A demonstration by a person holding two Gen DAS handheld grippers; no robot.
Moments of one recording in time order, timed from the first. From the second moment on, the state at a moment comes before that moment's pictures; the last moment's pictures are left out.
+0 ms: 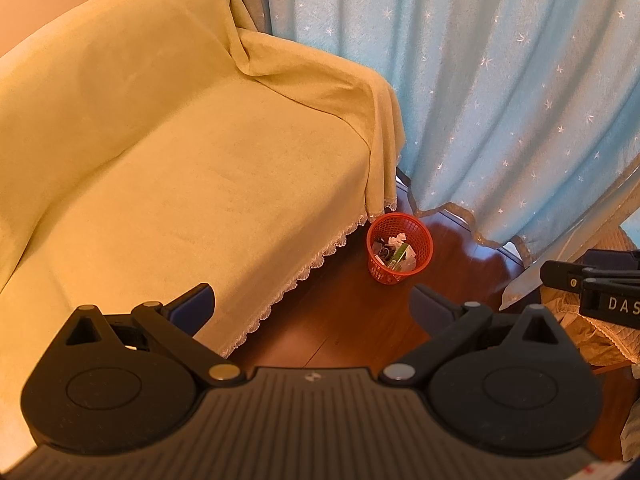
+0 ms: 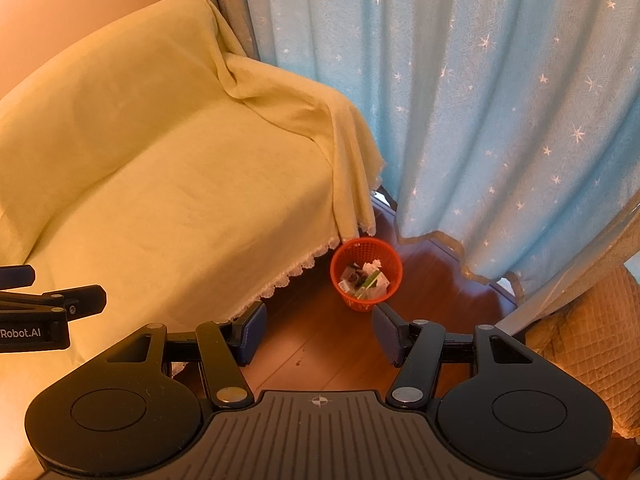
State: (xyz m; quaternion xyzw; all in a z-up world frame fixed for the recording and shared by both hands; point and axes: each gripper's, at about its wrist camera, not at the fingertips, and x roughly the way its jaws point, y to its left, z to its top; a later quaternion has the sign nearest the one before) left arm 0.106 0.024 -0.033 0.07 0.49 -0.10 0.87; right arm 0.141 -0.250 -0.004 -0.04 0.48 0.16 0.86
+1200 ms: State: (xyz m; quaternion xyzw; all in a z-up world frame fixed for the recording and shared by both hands) left arm 0.107 0.025 -0.034 0.06 0.49 -0.10 0.86; right arm 0.144 -0.248 -0.008 -0.04 0.48 0.16 0.86
